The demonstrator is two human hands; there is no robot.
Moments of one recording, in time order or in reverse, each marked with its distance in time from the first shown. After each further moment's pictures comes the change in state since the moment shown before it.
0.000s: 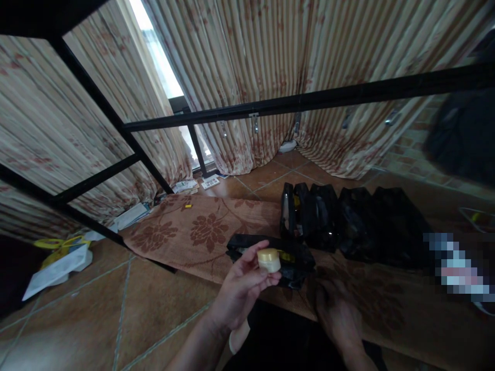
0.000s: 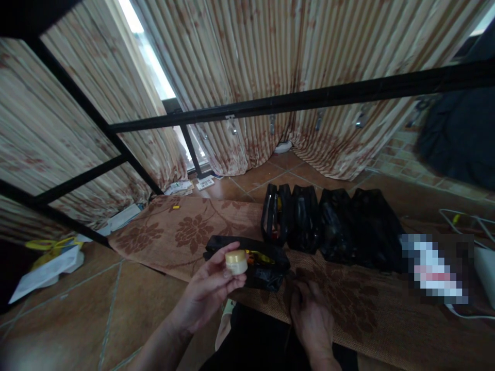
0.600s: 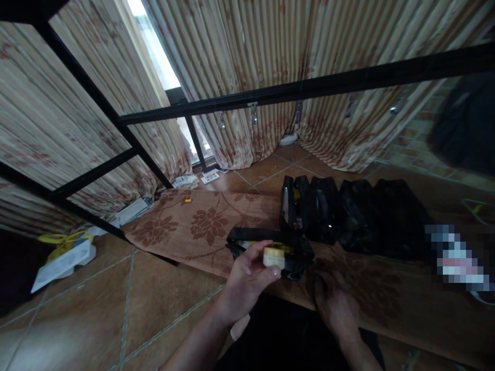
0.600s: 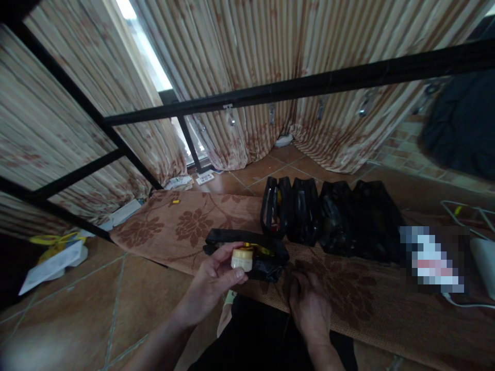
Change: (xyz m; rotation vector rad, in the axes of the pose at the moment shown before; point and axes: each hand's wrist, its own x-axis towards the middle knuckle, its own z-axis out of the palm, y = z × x) left_hand 0.004 -0.008 0.006 0.307 0.007 0.071; right_hand 0.000 0.000 -0.001 -0.035 0.001 -0.015
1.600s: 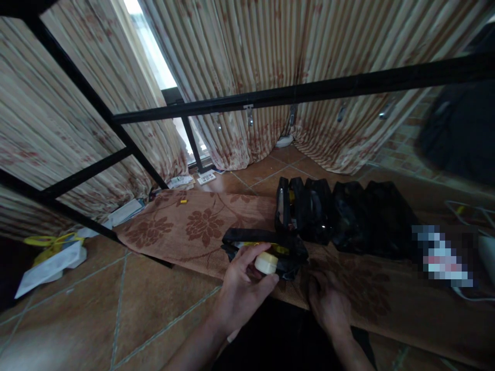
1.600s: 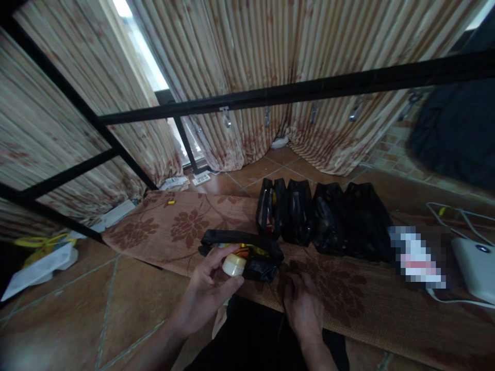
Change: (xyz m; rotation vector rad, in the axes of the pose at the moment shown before) left_hand -0.009 0.006 0.007 0.549 0.114 0.222; right_hand -0.001 -0.001 -0.001 0.027 -0.026 0.024
